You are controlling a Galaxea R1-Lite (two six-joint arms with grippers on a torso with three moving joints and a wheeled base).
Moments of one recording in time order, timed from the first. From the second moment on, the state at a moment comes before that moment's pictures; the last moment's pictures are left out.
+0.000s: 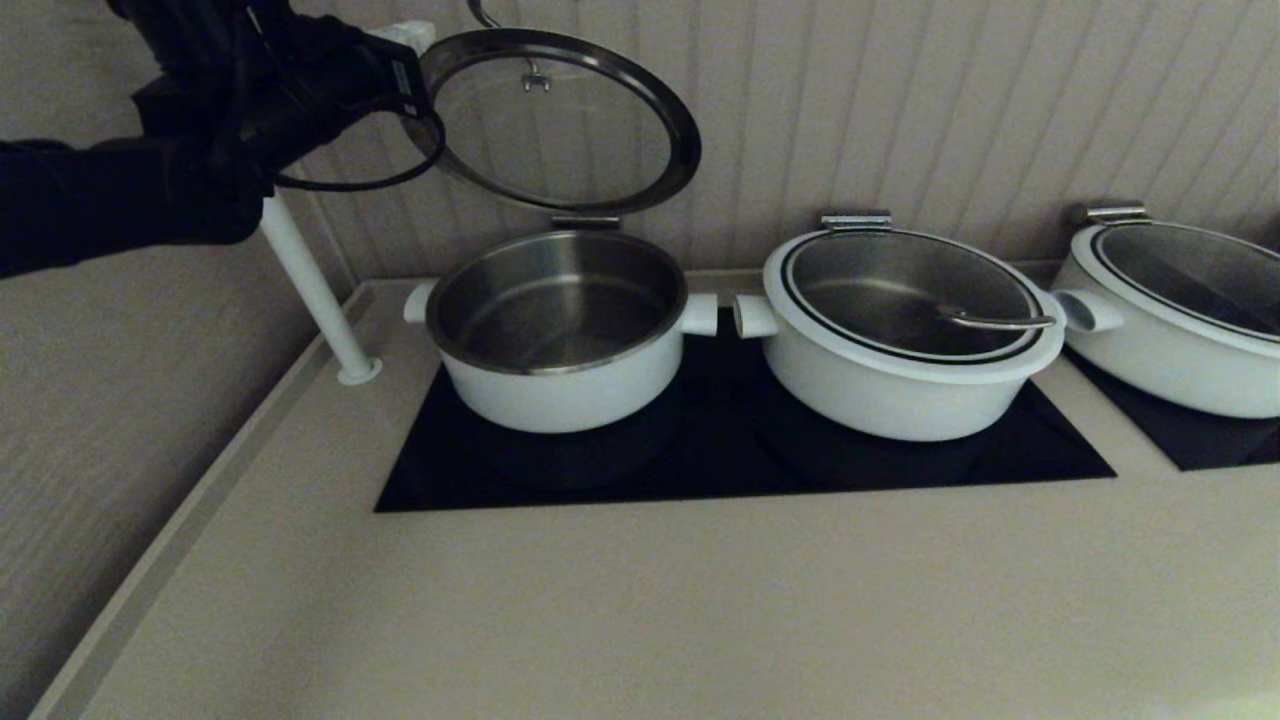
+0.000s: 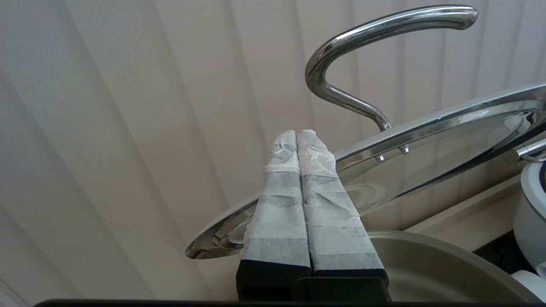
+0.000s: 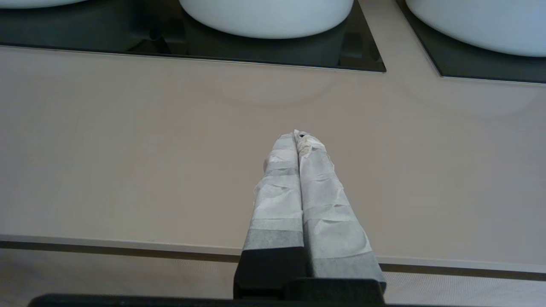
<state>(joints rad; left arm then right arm) -0.10 2.07 -1.93 -0.50 -0.29 0.14 0.00 0.00 0.00 0.00 0.04 -0.08</state>
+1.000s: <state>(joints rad) -0.08 2.02 -1.93 -0.50 -0.29 0.14 0.00 0.00 0.00 0.00 0.04 -0.08</state>
